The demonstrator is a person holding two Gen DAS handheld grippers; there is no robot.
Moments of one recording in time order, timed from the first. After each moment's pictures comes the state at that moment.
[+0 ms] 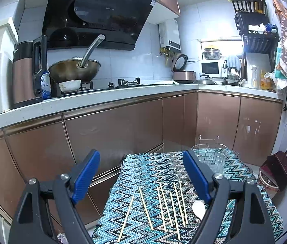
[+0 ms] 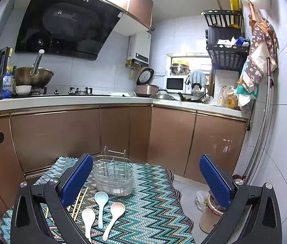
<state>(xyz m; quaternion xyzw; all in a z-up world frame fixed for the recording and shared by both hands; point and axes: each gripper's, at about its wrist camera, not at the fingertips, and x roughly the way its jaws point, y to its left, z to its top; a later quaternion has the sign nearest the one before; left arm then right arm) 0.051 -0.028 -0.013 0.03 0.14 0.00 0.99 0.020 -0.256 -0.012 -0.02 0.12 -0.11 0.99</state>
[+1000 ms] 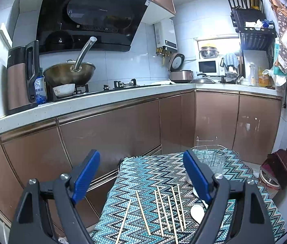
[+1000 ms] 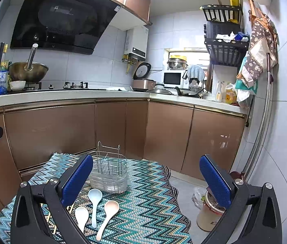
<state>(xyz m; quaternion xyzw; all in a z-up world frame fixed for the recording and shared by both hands) 0.063 -0.040 -0.009 0.04 0.13 0.00 0.99 0.031 -0.268 -0.014 -0.02 0.13 -0.12 0.98</state>
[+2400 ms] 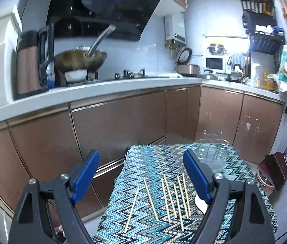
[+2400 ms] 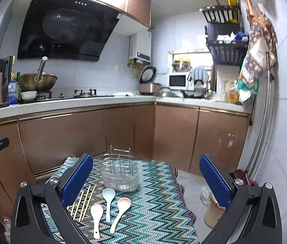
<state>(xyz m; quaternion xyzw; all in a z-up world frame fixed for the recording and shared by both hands) 0.057 0.009 -0.007 0.00 0.18 0.01 0.98 0.004 -0.269 -0.002 0.00 0.13 -0.08 0.99</state>
